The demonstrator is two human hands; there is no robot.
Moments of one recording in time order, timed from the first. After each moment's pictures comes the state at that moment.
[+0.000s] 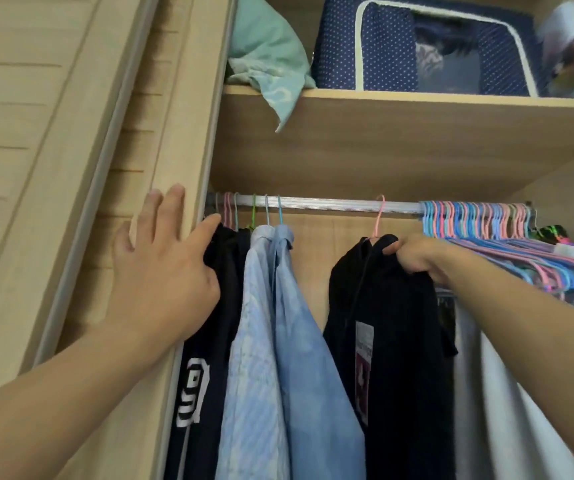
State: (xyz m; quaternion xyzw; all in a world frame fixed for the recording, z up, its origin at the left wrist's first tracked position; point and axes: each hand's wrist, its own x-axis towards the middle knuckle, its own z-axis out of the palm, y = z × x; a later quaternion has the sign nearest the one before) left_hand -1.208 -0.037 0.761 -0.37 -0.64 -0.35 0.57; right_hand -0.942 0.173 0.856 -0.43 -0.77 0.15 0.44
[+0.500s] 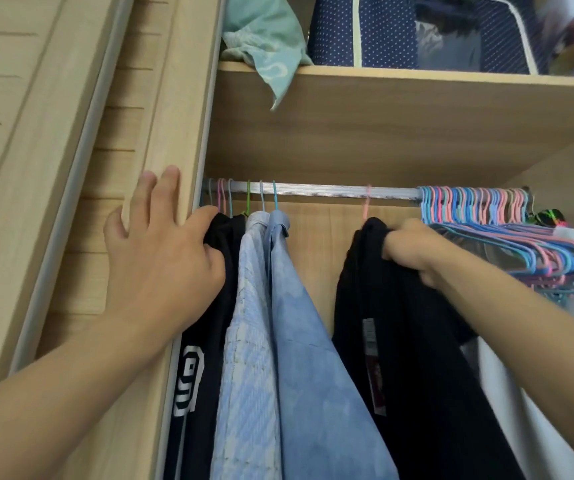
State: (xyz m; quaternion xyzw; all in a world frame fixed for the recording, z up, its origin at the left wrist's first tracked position) left_hand -1.205 -0.025 0.759 -0.36 -0.61 -0.39 0.59; right_hand -0.955 0.146 0.825 -0.35 -0.74 0.21 0.54
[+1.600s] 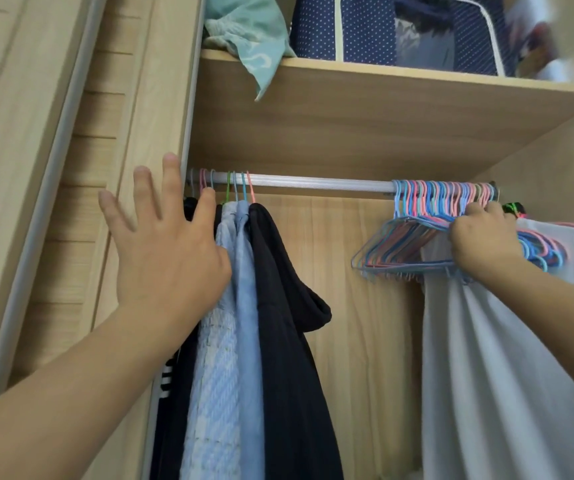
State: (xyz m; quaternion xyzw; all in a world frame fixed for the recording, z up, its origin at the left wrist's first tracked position) left_hand -1.185 -0.014 0.754 -0.31 -0.64 -0.31 0.63; right_hand -0.854 0.223 0.820 -0.61 -0.56 -0.42 0.36
